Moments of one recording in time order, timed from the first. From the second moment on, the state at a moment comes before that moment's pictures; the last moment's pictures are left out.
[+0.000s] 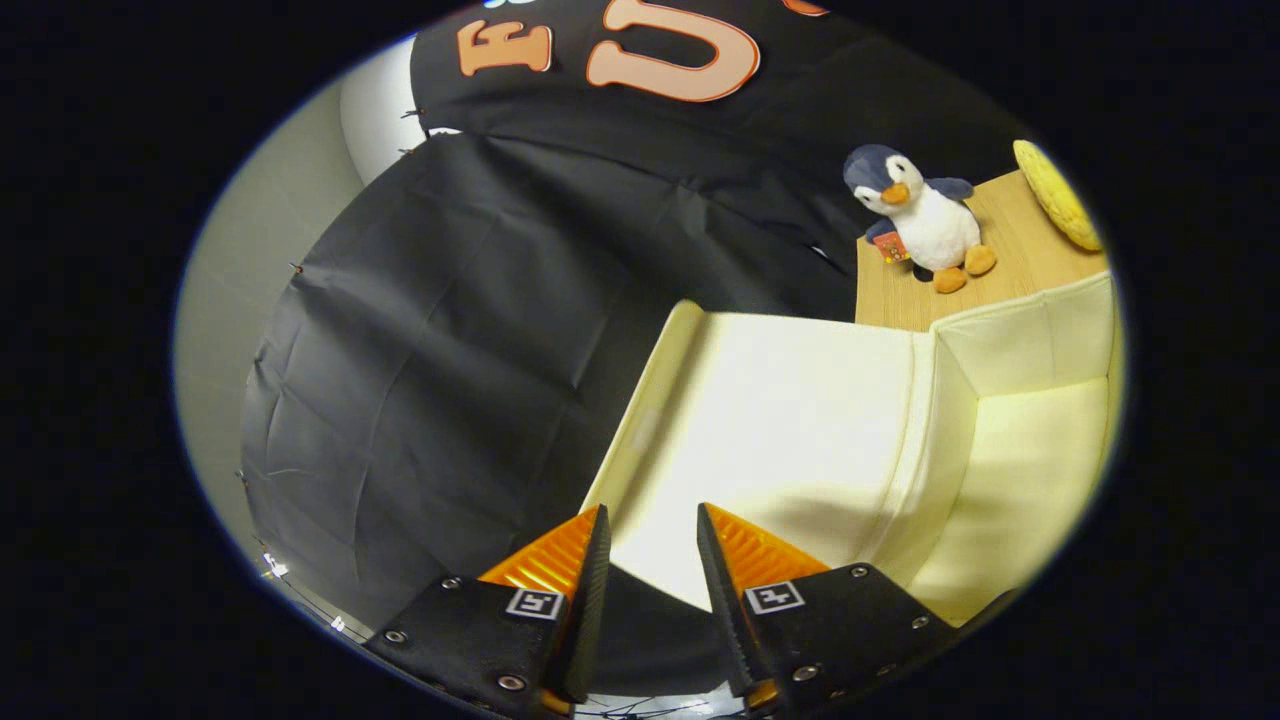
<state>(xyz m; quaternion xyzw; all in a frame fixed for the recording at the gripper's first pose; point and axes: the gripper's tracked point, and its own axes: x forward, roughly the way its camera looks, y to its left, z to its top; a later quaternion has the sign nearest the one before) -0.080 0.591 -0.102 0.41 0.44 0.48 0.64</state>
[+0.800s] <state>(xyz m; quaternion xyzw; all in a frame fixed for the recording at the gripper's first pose) -0.036 0.379 -0.162 0.31 0.44 0.33 0.78</state>
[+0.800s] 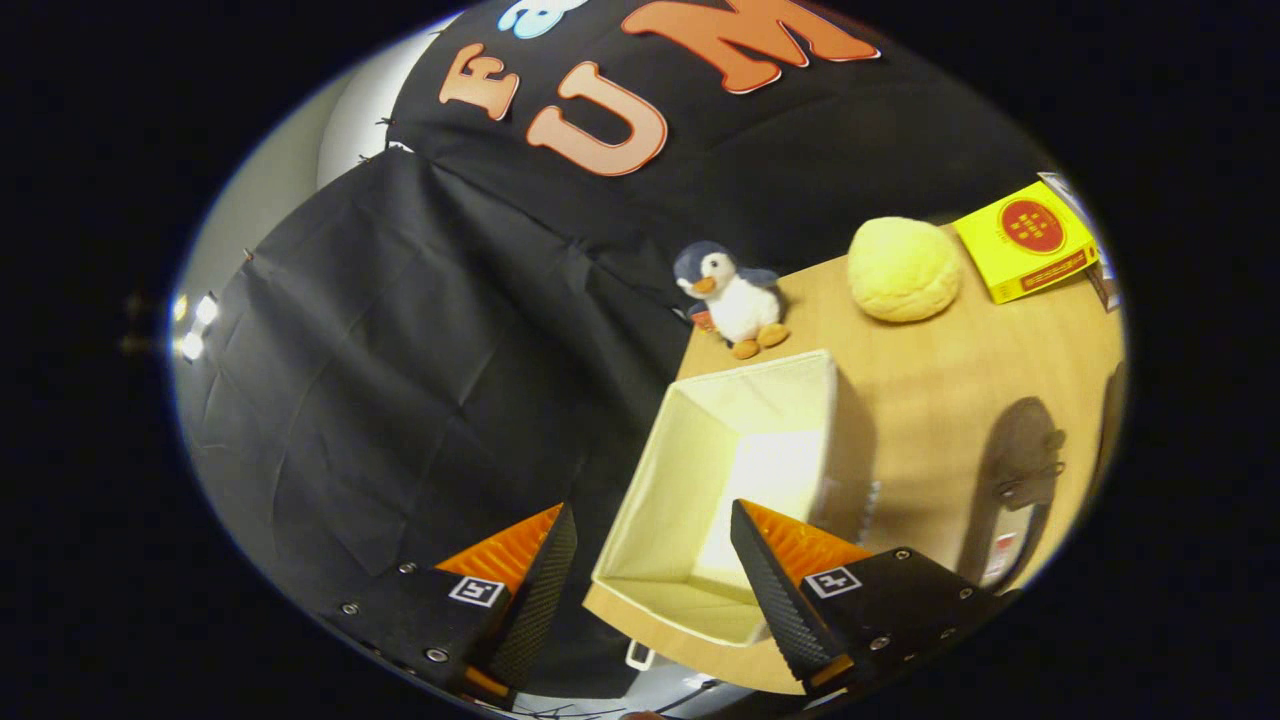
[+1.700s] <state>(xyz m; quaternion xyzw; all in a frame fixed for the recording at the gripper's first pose) -0.039 0.191 -0.336 0.12 0.54 0.17 0.82</state>
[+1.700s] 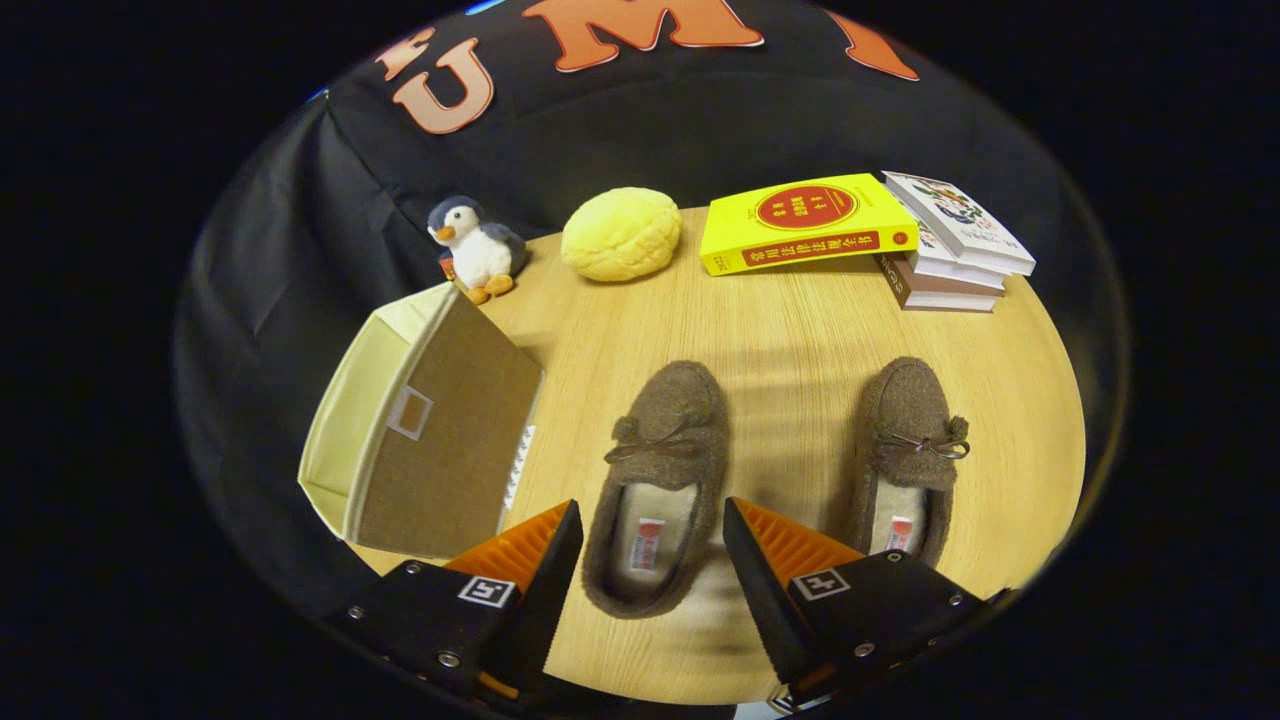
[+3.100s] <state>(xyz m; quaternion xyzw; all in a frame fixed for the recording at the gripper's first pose) -0.014 0.211 -0.352 0.16 0.57 0.11 0.80</state>
